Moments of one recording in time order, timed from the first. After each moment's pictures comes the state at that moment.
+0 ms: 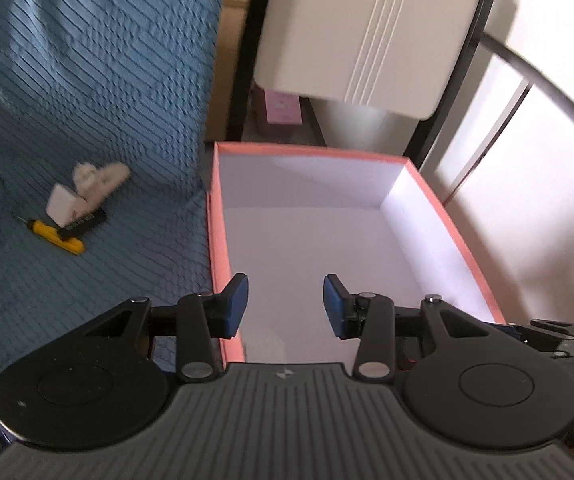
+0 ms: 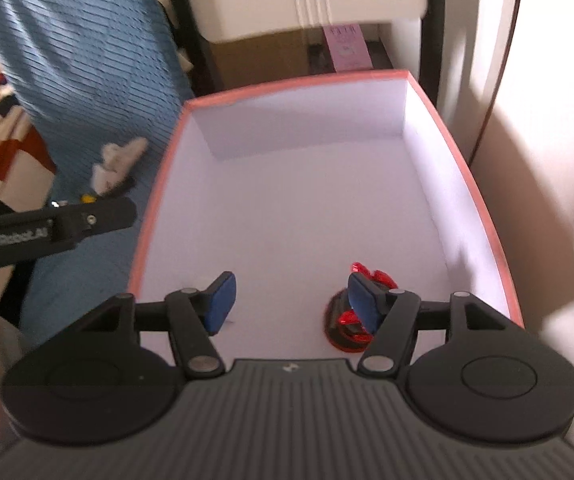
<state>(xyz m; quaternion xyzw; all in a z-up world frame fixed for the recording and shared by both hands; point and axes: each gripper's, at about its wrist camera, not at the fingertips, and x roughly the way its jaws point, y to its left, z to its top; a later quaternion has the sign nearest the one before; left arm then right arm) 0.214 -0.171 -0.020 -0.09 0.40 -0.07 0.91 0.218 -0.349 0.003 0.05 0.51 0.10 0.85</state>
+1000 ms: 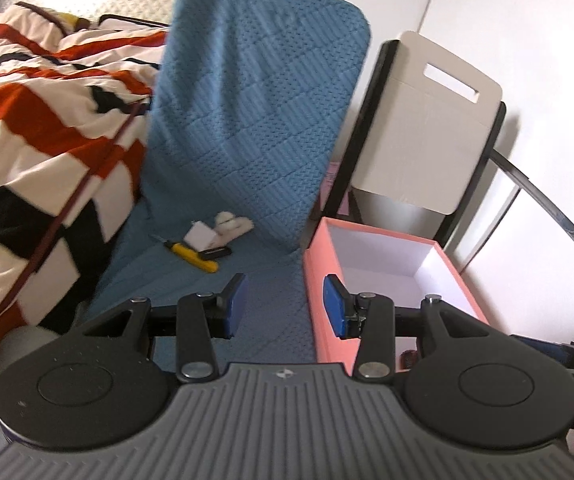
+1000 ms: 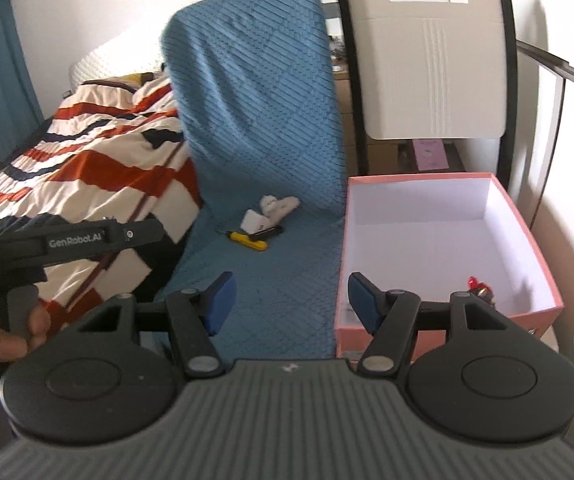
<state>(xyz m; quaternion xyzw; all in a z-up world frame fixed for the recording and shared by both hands) 0.001 -0.017 0.061 -0.14 0.28 0.00 0.95 0.055 -0.256 0.122 0.05 0.37 0.20 0.91</state>
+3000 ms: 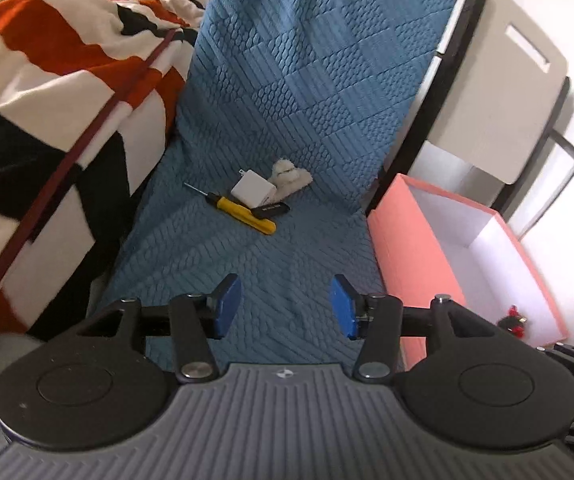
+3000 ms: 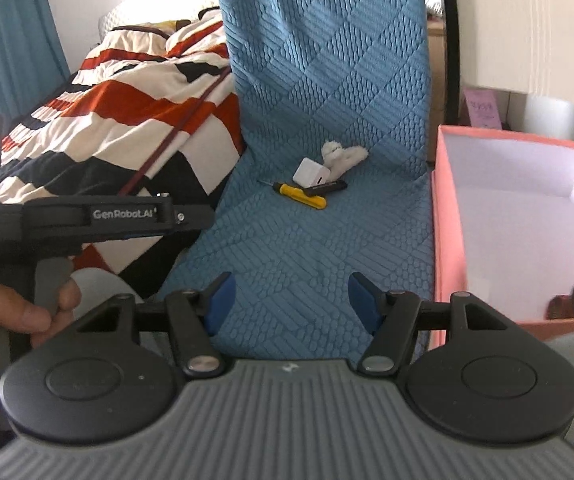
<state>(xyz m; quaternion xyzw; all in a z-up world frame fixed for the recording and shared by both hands) 0.090 0.076 -0.054 -0.16 0.34 -0.01 0.93 0.100 -0.151 0.028 0.01 0.40 0.25 0.88</state>
